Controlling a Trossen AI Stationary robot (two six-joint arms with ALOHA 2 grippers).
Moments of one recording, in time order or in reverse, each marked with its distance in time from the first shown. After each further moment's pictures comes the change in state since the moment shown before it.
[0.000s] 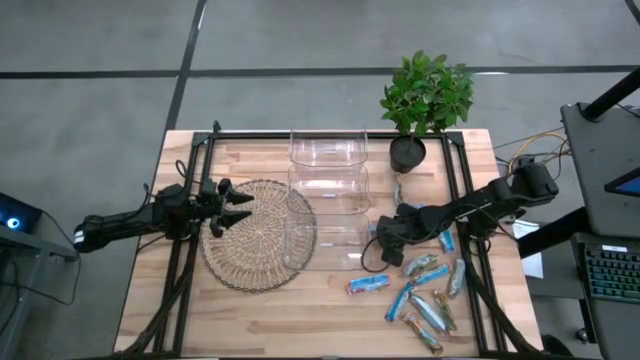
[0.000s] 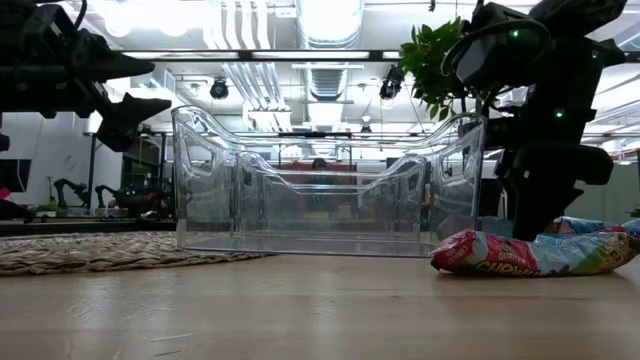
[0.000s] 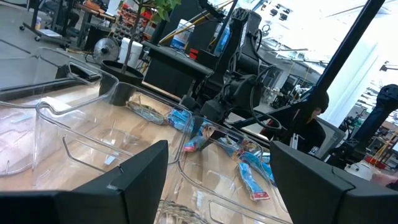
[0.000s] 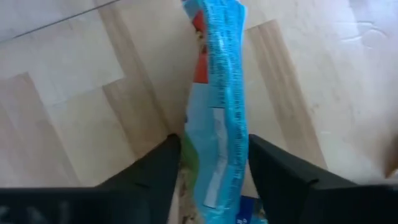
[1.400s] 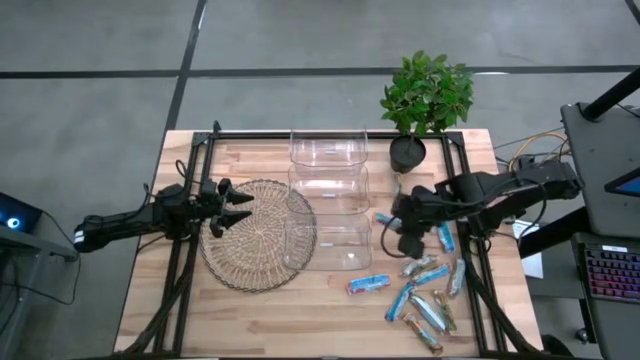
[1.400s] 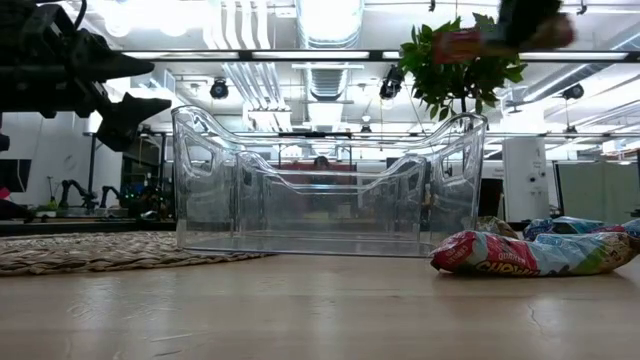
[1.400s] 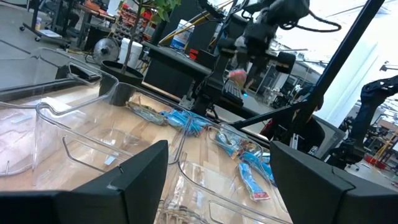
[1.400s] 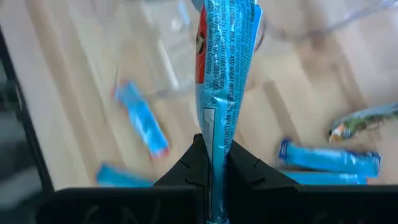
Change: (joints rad) left arm 0.000 0.000 0.000 0.003 0.000 0.000; right arm 0.028 -0.256 0.587 -0.613 -0.135 0.097
